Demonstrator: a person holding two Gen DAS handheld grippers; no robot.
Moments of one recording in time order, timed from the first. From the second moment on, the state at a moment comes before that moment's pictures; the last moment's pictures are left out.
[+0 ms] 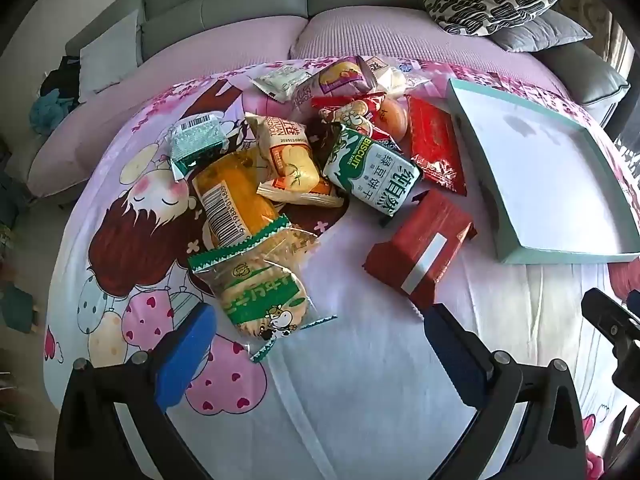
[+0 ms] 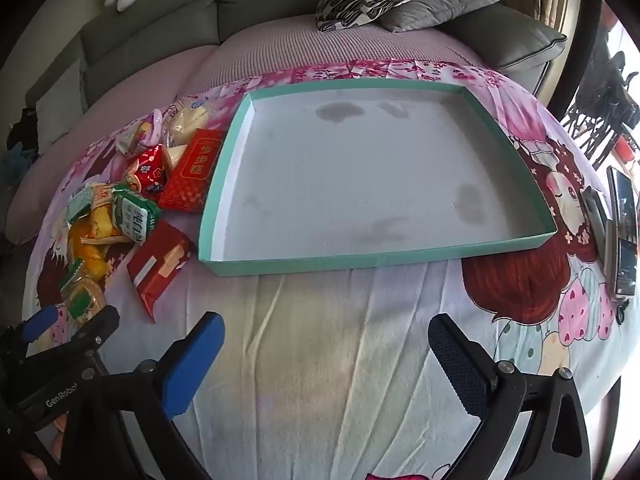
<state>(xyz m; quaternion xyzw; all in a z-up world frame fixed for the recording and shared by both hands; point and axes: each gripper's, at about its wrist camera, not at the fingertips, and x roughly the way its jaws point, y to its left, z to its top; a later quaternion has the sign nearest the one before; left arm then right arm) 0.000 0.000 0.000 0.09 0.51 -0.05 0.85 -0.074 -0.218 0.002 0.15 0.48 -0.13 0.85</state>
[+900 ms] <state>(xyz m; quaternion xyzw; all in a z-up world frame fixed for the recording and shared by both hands) -0.002 -0.006 0.002 0.09 0.50 -0.06 0.86 -0.076 -0.219 0.005 0.13 0.48 -0.13 0.86</state>
